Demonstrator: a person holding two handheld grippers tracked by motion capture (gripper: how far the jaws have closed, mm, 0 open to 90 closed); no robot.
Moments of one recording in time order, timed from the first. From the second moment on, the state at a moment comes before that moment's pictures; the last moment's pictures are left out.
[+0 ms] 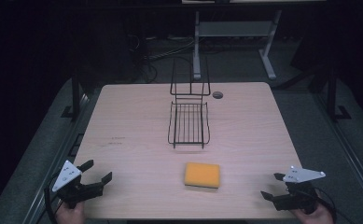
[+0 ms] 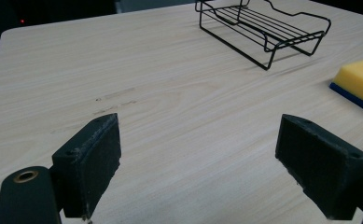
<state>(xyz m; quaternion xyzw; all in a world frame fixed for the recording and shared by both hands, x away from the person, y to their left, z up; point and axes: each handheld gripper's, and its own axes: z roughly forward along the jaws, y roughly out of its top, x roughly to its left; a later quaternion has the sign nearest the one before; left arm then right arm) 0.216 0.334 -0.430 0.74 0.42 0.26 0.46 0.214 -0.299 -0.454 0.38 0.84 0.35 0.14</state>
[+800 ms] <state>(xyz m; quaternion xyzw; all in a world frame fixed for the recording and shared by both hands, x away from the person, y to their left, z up) 0.214 0.331 -0.430 0.74 0.42 0.26 0.47 0.219 -0.272 -0.445 0.33 0.87 0.34 0.13</state>
